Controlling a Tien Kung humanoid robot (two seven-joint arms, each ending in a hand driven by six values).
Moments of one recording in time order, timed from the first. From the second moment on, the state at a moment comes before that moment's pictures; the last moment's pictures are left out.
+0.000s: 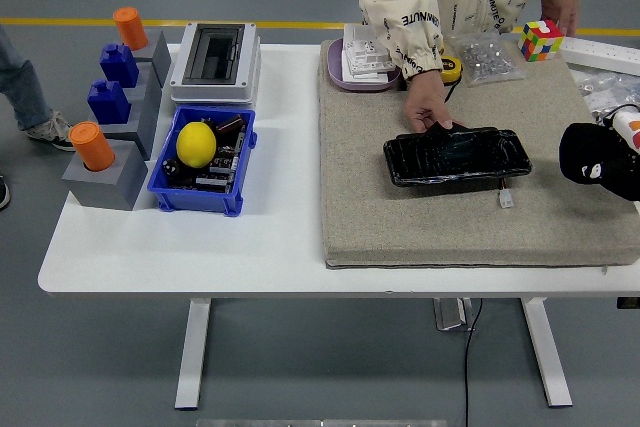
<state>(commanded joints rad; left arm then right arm) -0.01 0.16 -1.58 -0.18 1.22 0.06 0.27 0.63 -0.57 0.83 0.86 -1.91 -0.08 -0.04</state>
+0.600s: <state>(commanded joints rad) 0.00 0.17 -1.58 -0.18 1.22 0.06 0.27 0.67 -0.50 0.78 0.86 -1.91 -0.07 -0.04</state>
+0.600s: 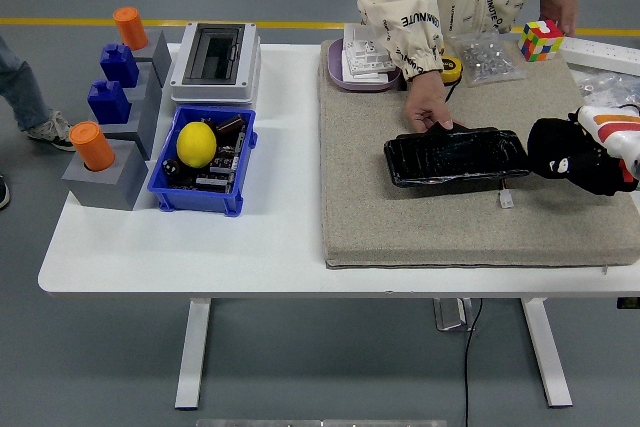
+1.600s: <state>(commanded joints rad) 0.00 0.18 -1.58 -0.18 1.23 0.06 0.27 0.73 -0.43 0.70 0.91 -1.90 -0.06 -0.06</state>
